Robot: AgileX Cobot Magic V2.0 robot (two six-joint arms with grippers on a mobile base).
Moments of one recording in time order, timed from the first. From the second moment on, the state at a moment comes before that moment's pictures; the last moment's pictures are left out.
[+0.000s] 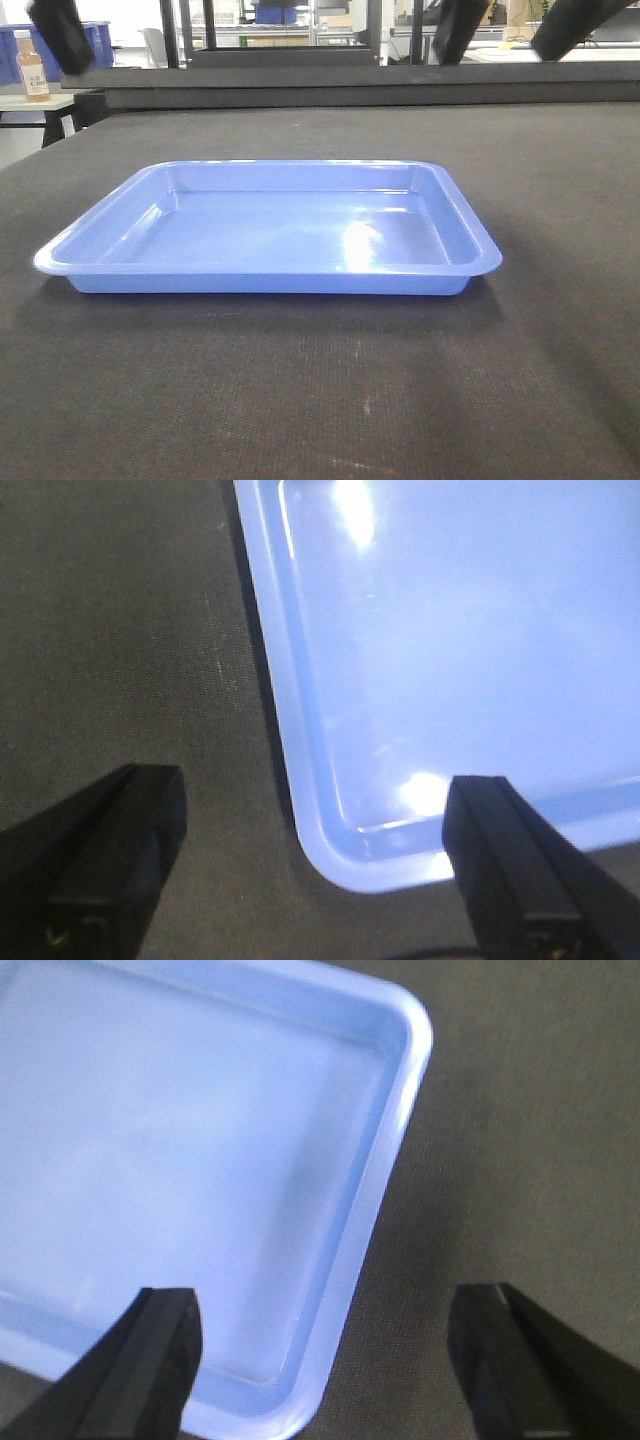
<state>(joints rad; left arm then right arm) -0.33 1.53 -1.41 -0.02 1.00 -0.04 0.44 1.50 -1.33 -0.08 0.82 0.29</state>
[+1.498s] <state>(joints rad) -0.33 1.96 -1.54 -0.02 0.98 -0.18 0.40 1.96 -1.50 -0.08 0.85 0.46</state>
